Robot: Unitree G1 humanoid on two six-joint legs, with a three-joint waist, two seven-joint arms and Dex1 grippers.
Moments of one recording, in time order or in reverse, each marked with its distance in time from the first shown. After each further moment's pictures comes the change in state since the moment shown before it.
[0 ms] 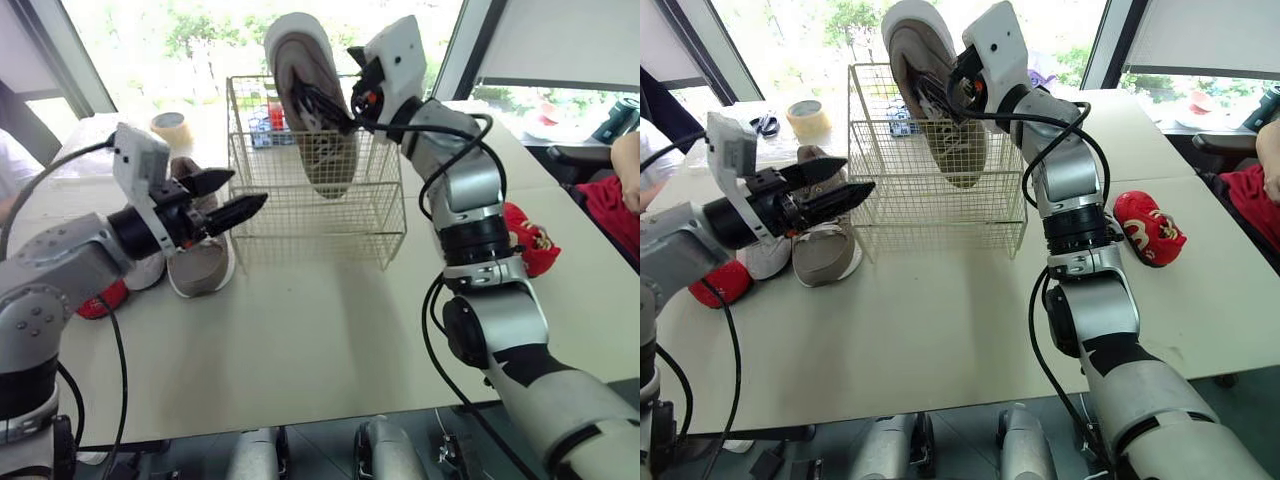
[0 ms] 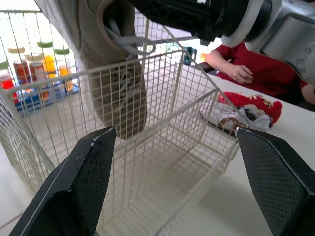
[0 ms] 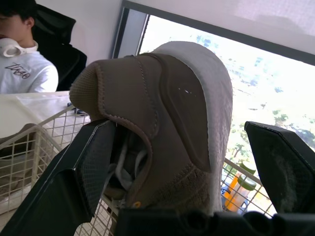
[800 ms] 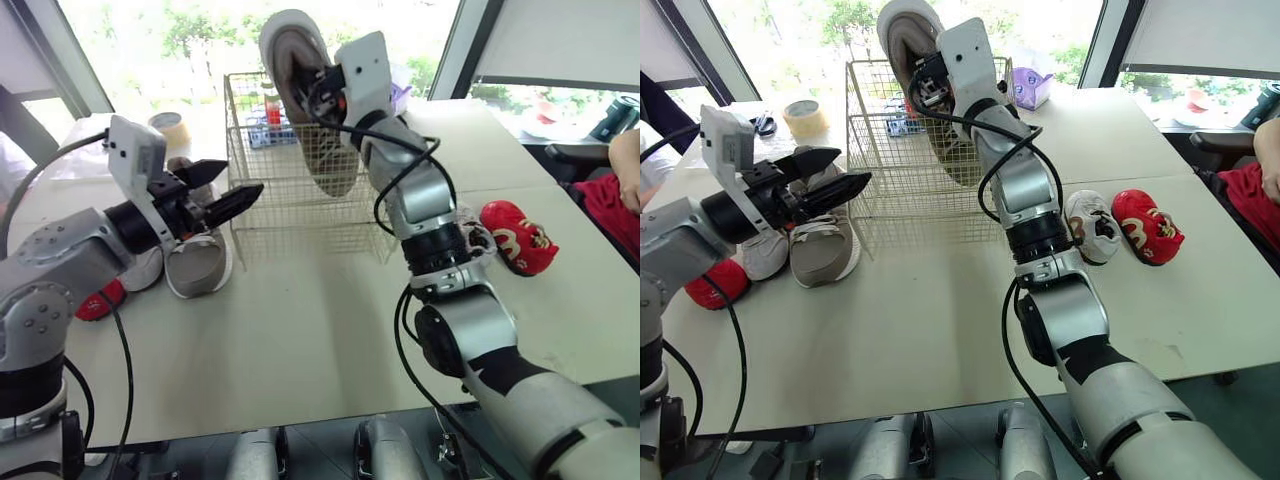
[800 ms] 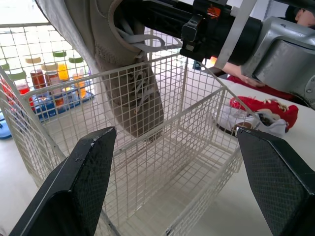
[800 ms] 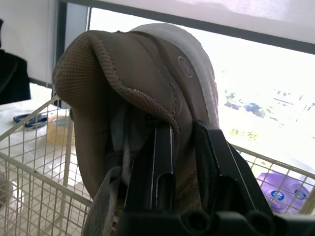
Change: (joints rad) left arm 0.006 -0.045 -0.005 0.000 0.077 -0.002 -0.018; right arm 0.030 0.153 0.031 -0.006 -0.038 0.005 -0.394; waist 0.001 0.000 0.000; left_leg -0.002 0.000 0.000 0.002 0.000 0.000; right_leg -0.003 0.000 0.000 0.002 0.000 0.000
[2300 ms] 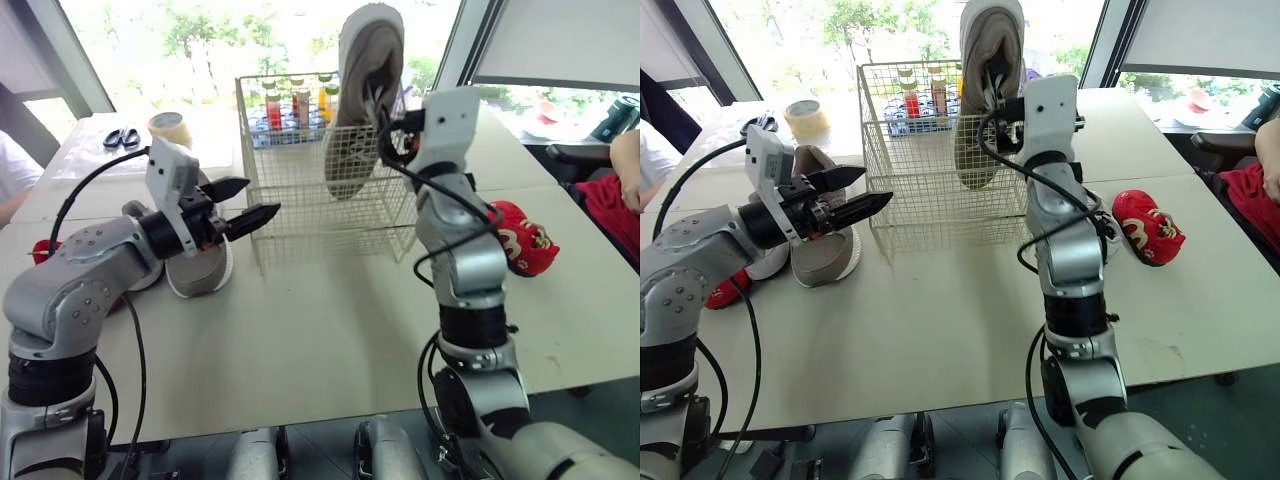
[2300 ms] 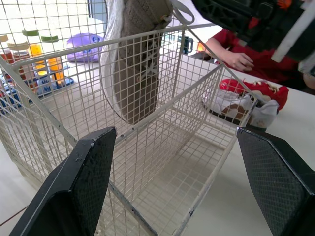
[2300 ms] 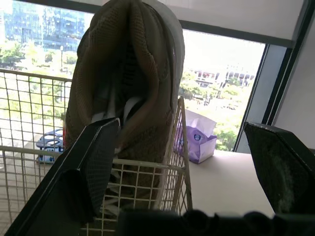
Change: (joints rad) left arm -0.019 -0.081 -0.083 0.070 0.175 -0.021 -0.145; right arm 0.444 -0.094 -0.036 -0.708 -0.027 0.275 -0.133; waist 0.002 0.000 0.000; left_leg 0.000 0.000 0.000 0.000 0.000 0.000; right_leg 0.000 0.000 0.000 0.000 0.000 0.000
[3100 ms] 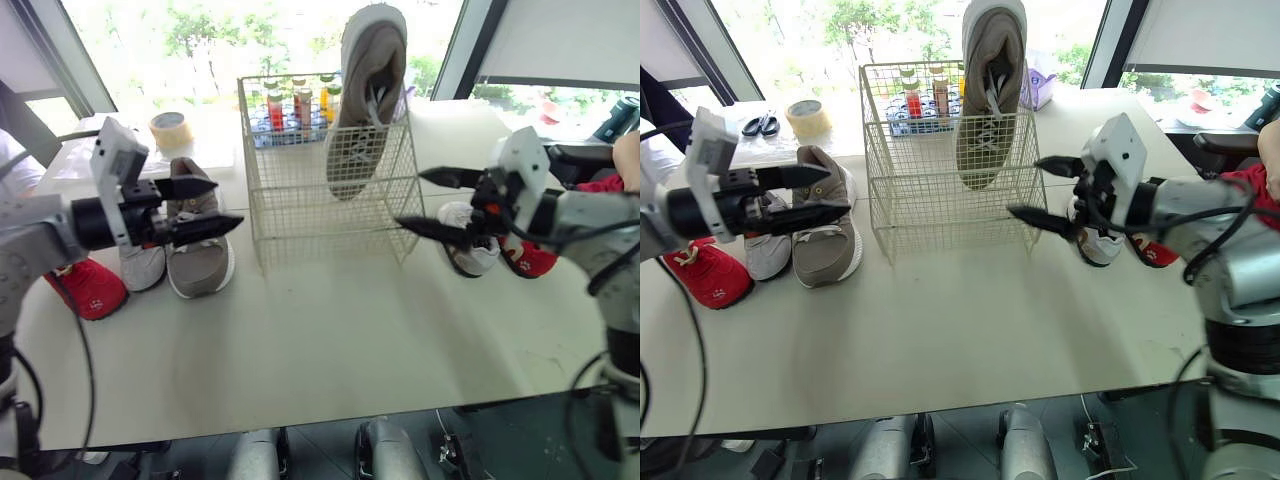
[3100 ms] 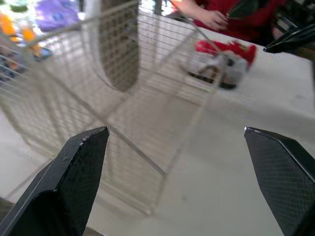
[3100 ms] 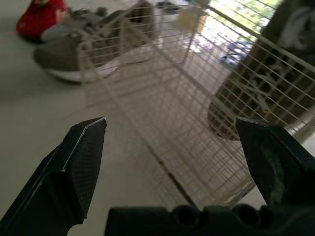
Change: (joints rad) left arm -0.020 0.337 0.093 0.070 -0.134 0.141 -0.366; right arm 0.088 -0.797 -0.058 -0.051 0.573 0.163 1.084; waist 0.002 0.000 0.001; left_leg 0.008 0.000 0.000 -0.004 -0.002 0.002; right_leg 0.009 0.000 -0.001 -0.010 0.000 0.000
